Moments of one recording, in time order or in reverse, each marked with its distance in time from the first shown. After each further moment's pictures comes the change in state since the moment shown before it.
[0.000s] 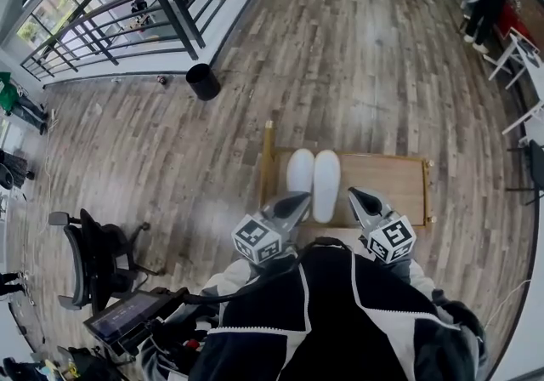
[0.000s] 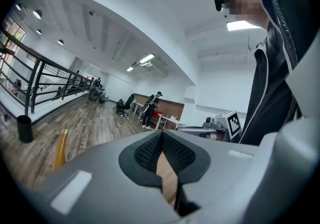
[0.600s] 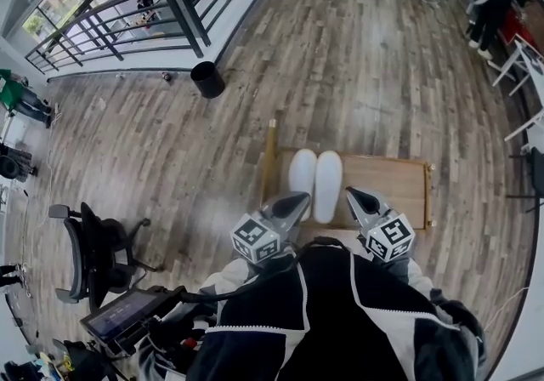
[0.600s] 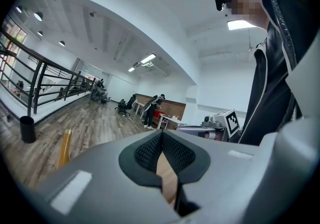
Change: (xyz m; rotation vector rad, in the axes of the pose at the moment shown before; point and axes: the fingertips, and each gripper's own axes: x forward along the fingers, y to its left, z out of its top) left arm -0.005 0.003 -0.003 0.004 0.004 0.023; right arm 0.010 0.003 -0.003 0.021 0.005 0.043
